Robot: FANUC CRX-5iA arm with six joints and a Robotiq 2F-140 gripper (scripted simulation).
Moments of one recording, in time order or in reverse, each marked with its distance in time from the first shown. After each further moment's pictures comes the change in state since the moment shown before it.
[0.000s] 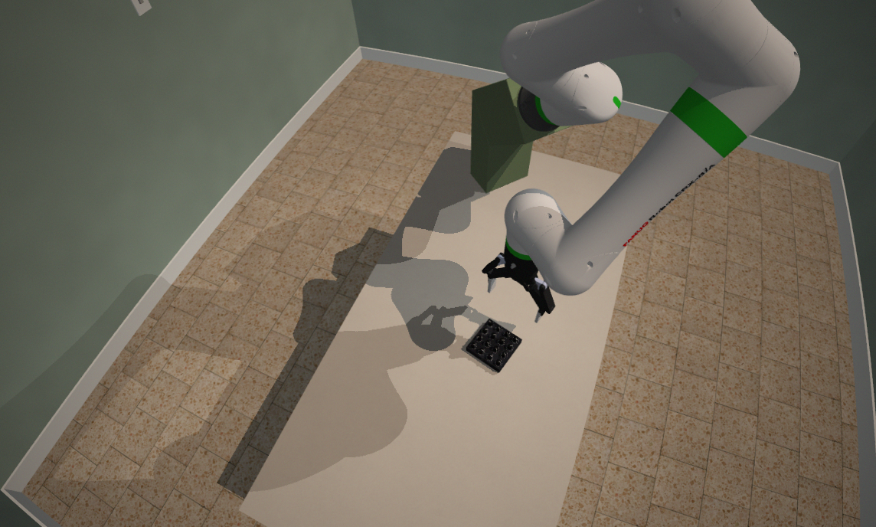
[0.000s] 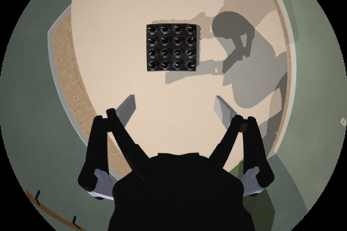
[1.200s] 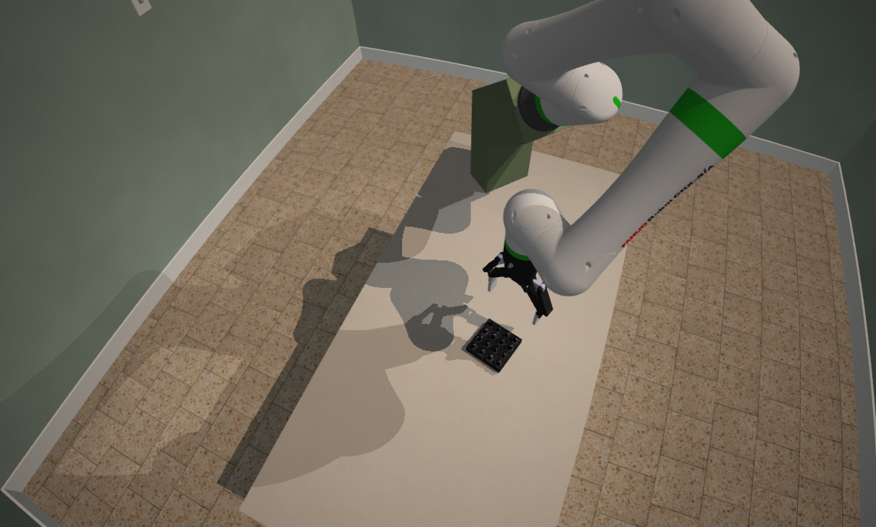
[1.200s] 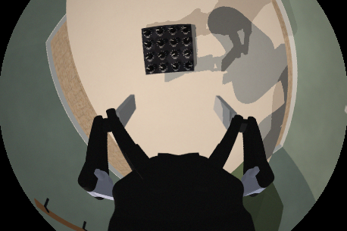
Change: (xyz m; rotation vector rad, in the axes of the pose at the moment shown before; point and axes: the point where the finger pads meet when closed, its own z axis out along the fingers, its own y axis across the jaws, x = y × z) arm 0.003 0.000 0.000 0.003 0.001 0.078
